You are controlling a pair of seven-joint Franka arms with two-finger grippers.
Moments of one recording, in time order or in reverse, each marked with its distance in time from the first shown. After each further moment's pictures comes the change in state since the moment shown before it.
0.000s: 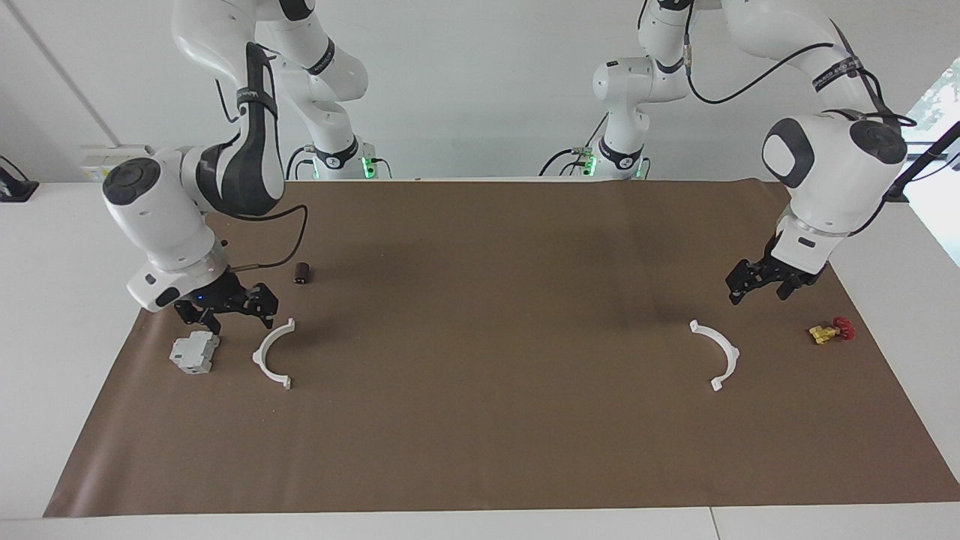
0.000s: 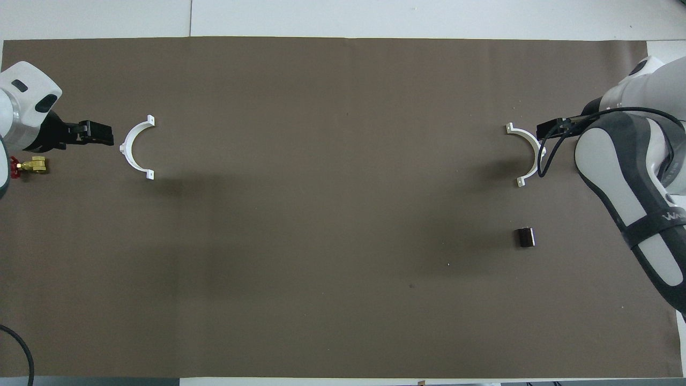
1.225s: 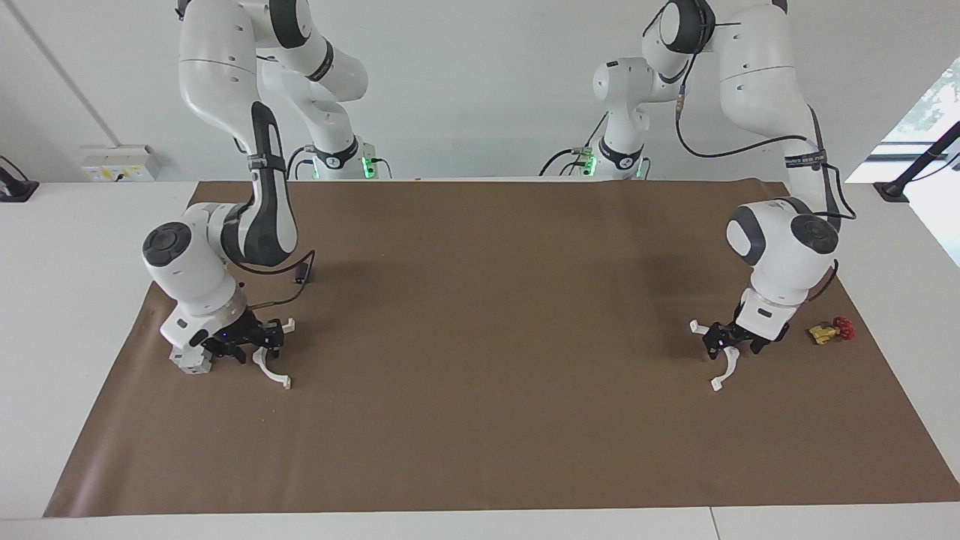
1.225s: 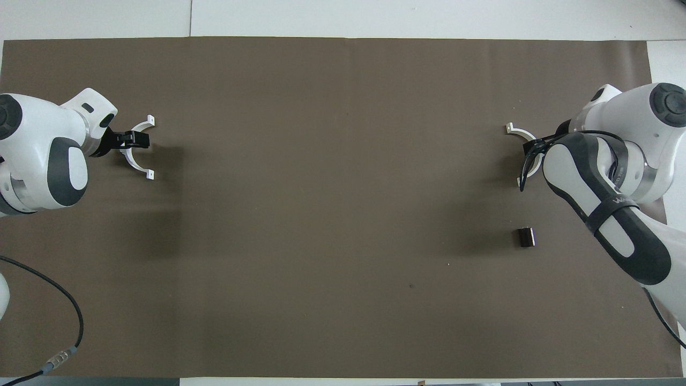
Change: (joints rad) left arm 0.011 0.229 0.004 -0.069 0.000 0.339 0.000; right arm -0.023 0.107 0.002 -0.091 0.005 0.181 -0.096
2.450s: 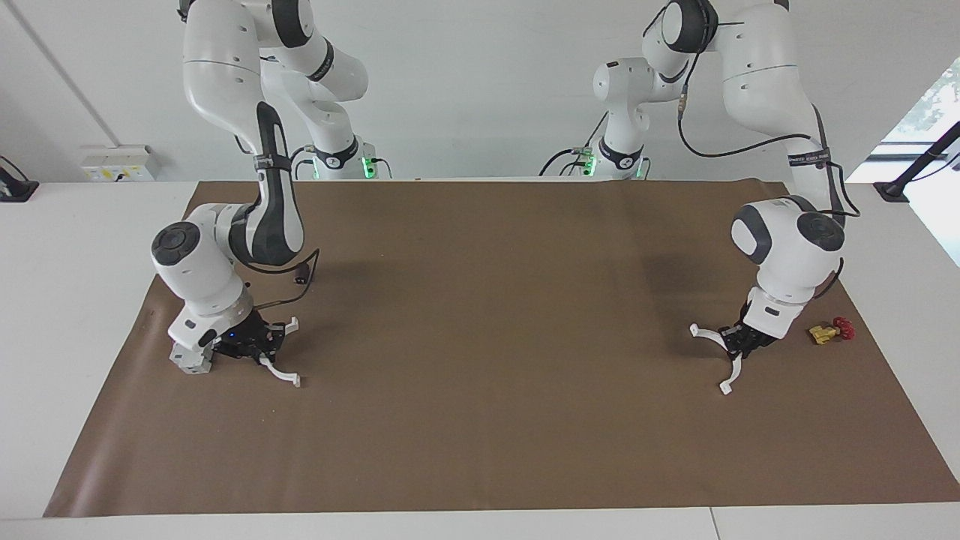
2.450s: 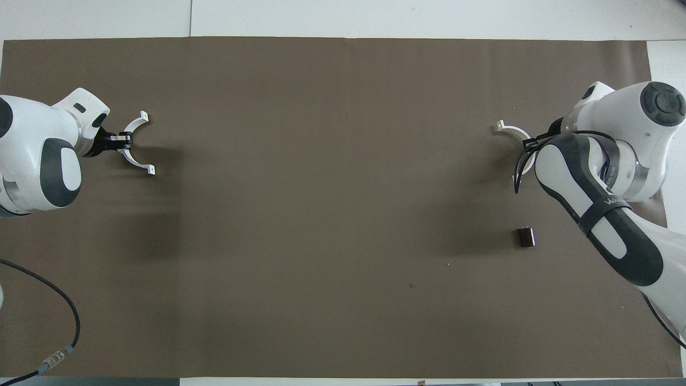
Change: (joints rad) left arm 0.016 -0.010 0.002 -0.001 0.000 0.012 0.000; right arm 0.047 -0.004 0.005 0.052 0.003 -0.054 -0.002
